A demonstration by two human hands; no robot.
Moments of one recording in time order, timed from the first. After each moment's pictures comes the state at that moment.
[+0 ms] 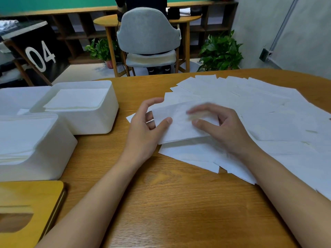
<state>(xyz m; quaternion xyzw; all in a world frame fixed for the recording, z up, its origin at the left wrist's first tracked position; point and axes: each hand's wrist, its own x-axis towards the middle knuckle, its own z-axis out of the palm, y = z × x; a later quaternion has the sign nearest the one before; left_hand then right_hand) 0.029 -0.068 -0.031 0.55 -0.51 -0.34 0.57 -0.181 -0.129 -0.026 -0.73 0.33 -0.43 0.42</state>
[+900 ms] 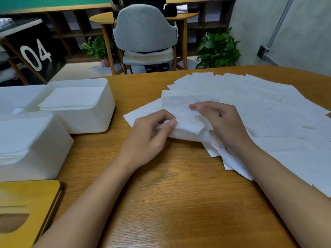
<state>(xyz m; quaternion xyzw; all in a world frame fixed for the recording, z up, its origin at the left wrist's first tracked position) 0.034 -0.065 -0.035 0.52 -0.72 -0.16 0.43 -0.179 -0.133 -0.030 -0.65 0.43 -0.45 0.44</state>
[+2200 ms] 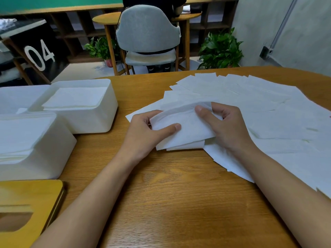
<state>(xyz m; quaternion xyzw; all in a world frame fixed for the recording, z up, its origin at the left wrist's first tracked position) 0.037 -0.066 -0.027 0.55 -0.55 -0.39 0.50 -0.176 -0.125 -0.029 -0.62 0.41 -0.48 0.47</state>
